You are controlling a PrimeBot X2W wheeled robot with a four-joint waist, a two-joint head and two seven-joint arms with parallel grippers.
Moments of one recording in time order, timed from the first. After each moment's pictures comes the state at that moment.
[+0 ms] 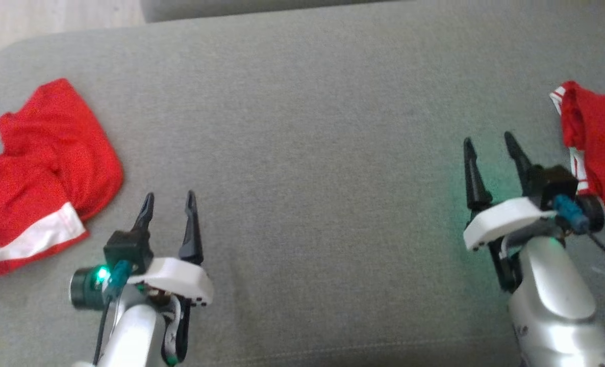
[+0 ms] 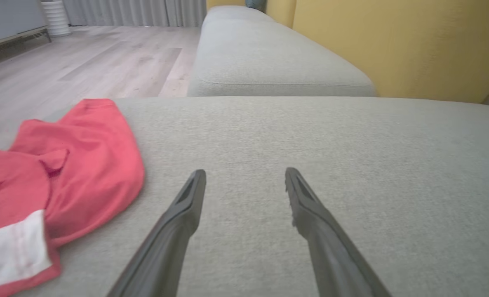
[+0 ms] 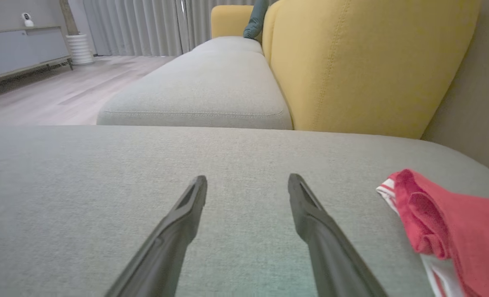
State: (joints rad) left arm -0.17 0.05 -0.21 0.36 -0.15 0.12 -0.26; right arm -0.43 -0.06 -0.01 0.65 -0.03 0.12 -0.26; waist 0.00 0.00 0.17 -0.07
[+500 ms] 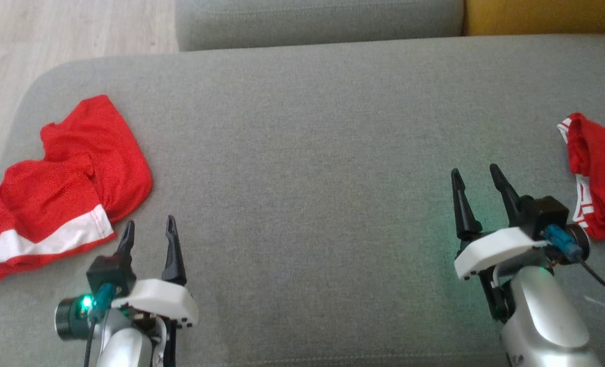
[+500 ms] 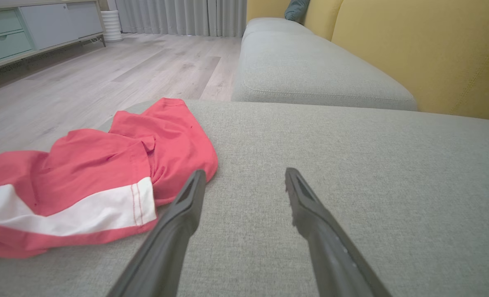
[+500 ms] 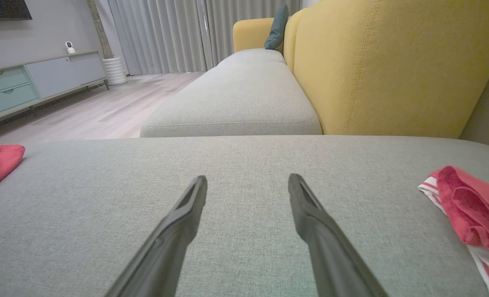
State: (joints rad) left arm -0.09 0.04 -0.14 0.36 -0.15 0.13 -0.26; right arm -0.33 -0.06 0.05 0.62 0.06 0.12 -0.26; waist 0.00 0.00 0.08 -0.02
